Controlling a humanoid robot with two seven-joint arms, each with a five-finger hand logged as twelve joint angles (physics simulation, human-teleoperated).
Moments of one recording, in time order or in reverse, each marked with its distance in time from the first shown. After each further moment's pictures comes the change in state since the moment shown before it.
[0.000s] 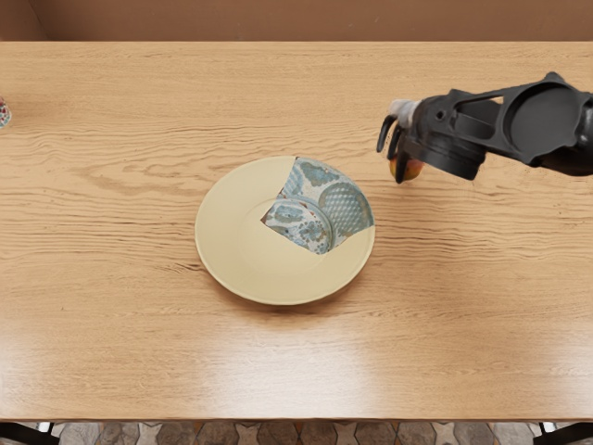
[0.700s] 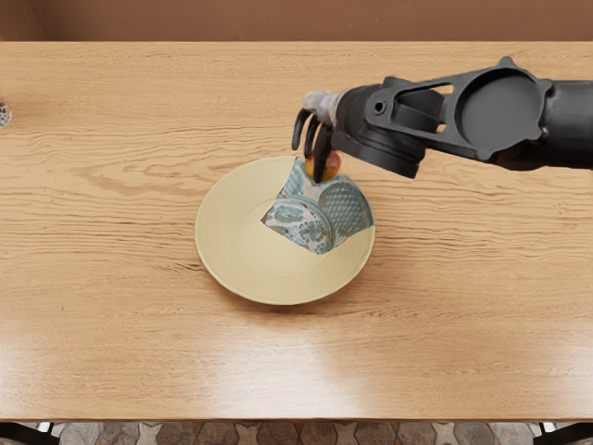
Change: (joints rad) left arm 0.071 0.000 -0.003 0.000 0.000 0.000 0.000; right arm 0.034 0.092 0.181 0.060 -0.002 0.002 0.000
